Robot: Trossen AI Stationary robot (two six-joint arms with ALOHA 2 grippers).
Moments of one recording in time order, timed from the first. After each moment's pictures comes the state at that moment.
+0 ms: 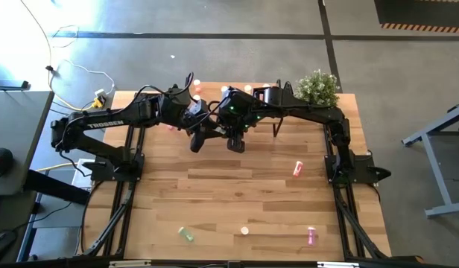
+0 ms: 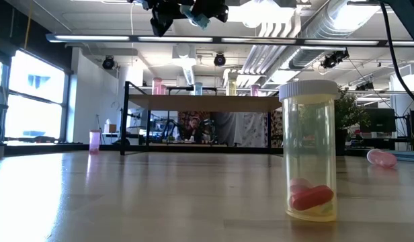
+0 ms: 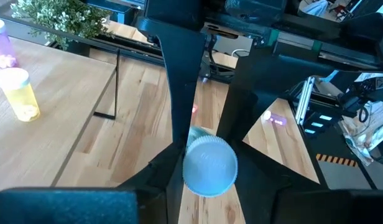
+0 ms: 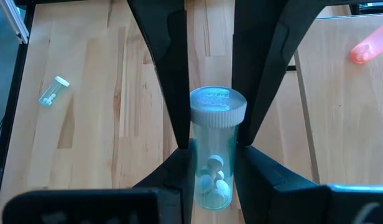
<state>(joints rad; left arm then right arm) 0.36 1.27 1.15 -0.34 0.30 -0.15 -0.11 2.01 2.30 -1.22 -0.12 -0.04</state>
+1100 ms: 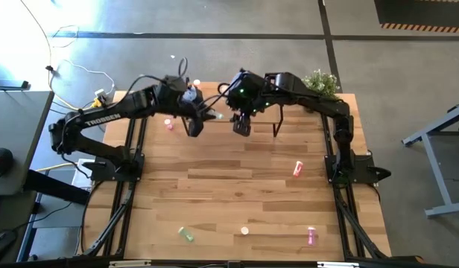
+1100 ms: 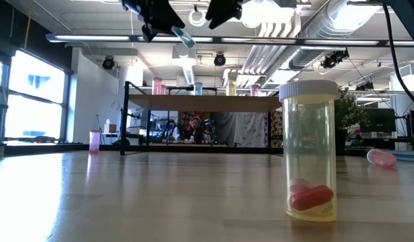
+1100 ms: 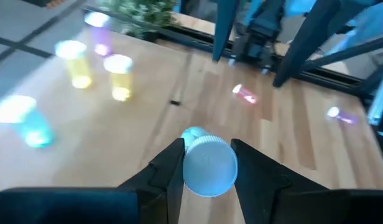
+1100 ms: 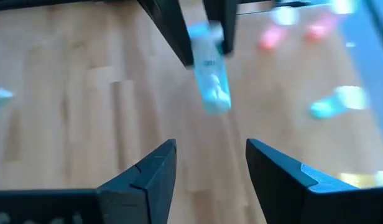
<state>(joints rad) 0.50 1.26 1.19 -0.48 0.19 -0.06 -0.20 1.98 2.35 -1.31 -0.03 -0.05</state>
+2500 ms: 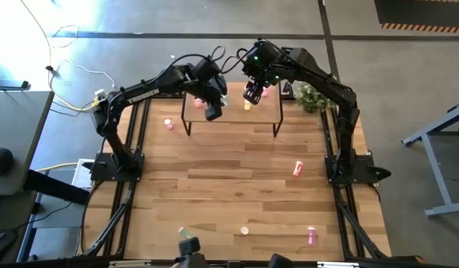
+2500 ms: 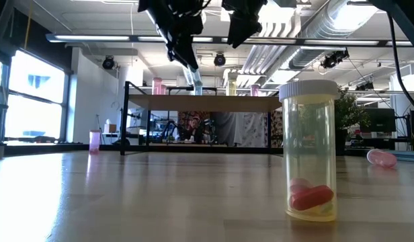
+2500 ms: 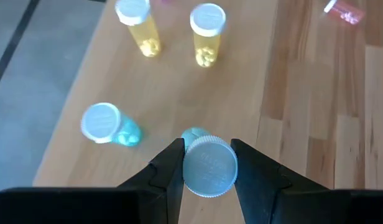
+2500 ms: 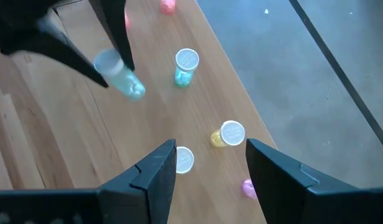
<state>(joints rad) 0.64 1.73 1.70 -0.91 0.13 0.29 -0.46 1.95 2.36 -1.35 0.11 -0.09</state>
